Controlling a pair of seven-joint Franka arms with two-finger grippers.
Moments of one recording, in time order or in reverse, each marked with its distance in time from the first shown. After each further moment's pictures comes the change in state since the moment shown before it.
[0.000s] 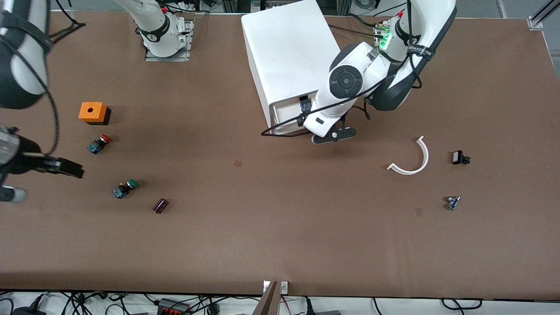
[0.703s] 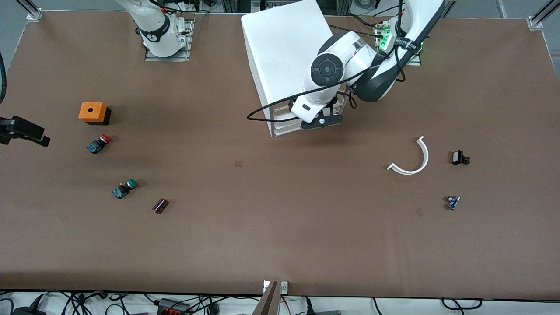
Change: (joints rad) left arm 0.001 -0.003 -0.066 -0.019 0.001 -0.046 -0.044; right arm -0.119 -0.195 0.097 -0.162 0.000 0.000 -0.103
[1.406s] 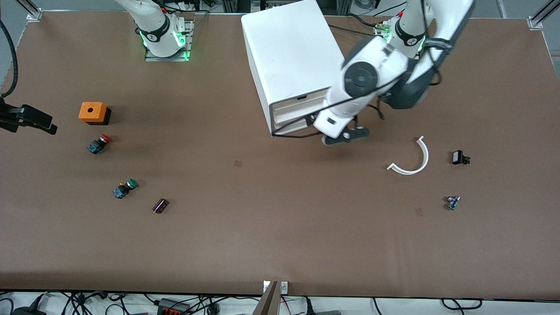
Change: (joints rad) left arm 0.172 -0.018 0.008 0.127 0.049 -0.093 0.137; right arm 0.059 -0.102 -0.063 -0.144 -0.003 0.009 0.000
